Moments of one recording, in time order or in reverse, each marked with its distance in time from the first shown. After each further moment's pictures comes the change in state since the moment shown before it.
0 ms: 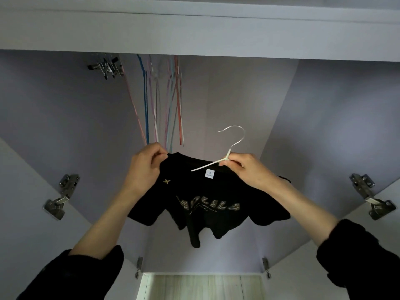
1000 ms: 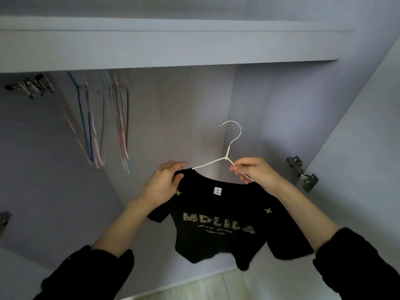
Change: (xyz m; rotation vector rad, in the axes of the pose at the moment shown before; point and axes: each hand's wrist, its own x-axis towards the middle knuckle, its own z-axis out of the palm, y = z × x) left_hand 0.009 0.045 0.119 0.046 -0.416 0.277; right_hand -0.078 0.064 -0.072 0.493 0.212 0.486
